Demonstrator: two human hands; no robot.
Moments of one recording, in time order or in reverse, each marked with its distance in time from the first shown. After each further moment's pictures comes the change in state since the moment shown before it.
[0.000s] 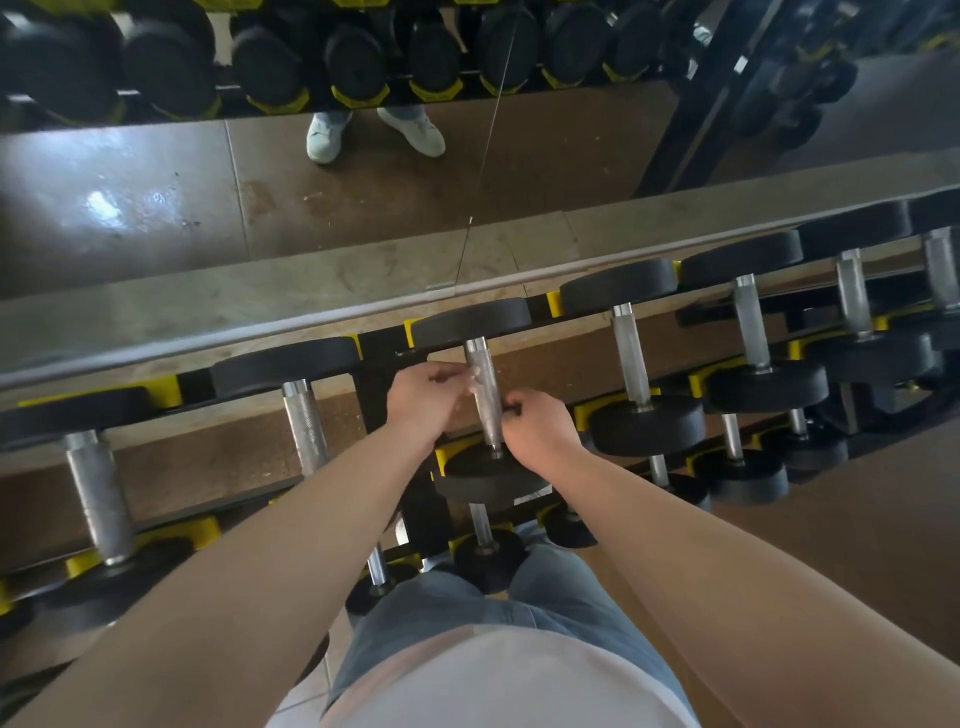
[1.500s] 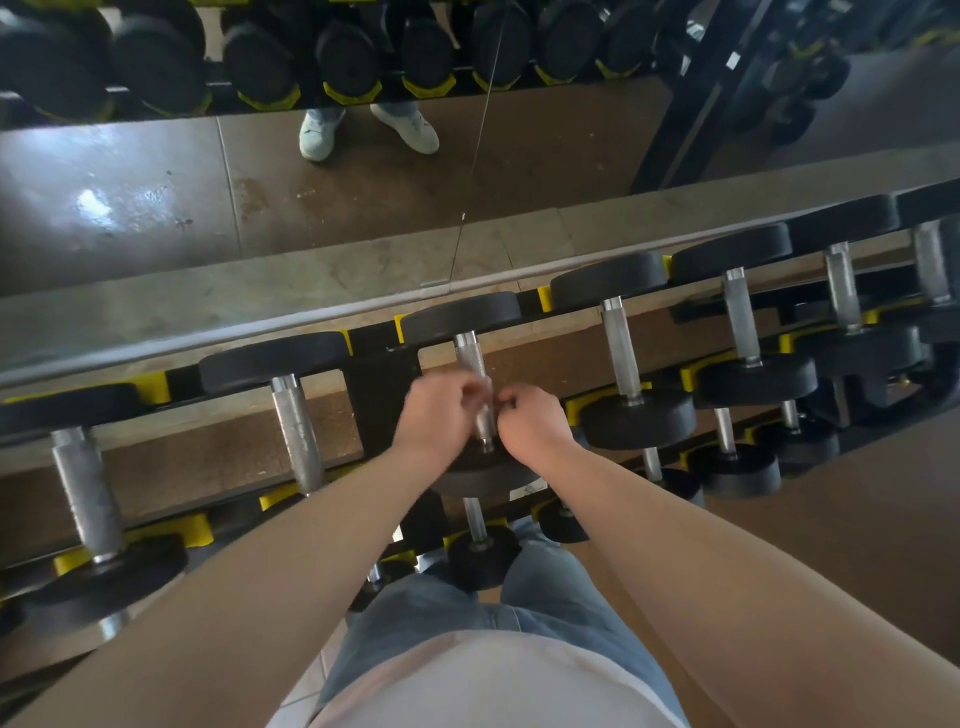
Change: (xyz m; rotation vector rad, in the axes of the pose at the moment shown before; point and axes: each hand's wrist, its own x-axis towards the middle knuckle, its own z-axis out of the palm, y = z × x) left_hand -0.021 -0.010 0.013 0.541 -0.072 0.527; right_hand -0.003 0.002 -0.001 0.074 0.013 0.037
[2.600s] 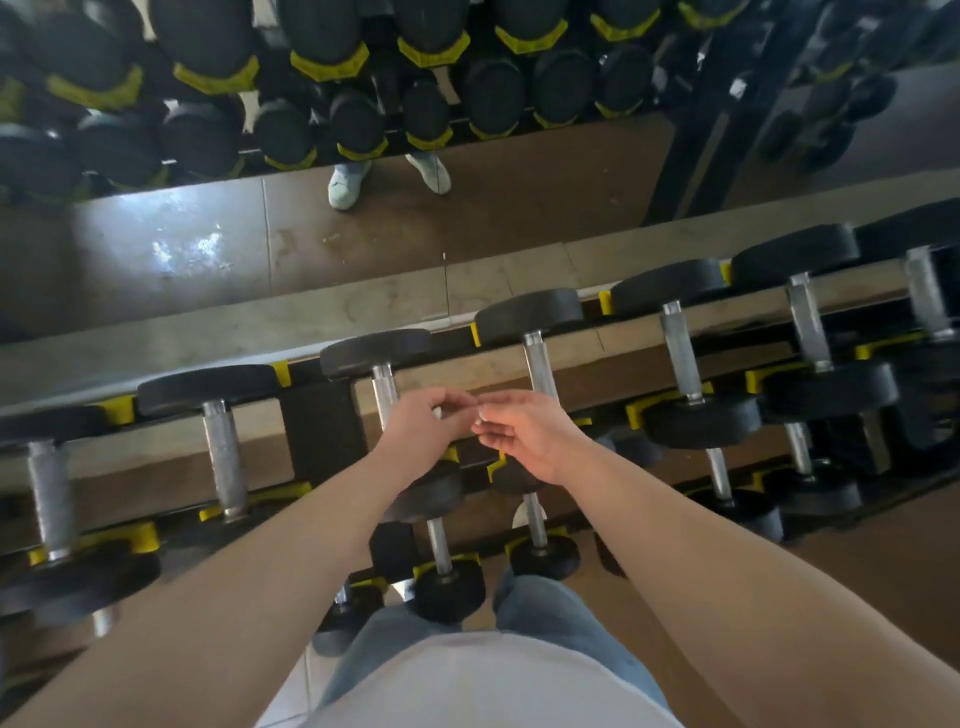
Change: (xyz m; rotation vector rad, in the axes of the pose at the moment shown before) left_hand 0.011 0.114 0.041 -0.280 -0.048 -0.286; right_hand 0.022 0.084 -0.118 1.022 -0.443 0.056
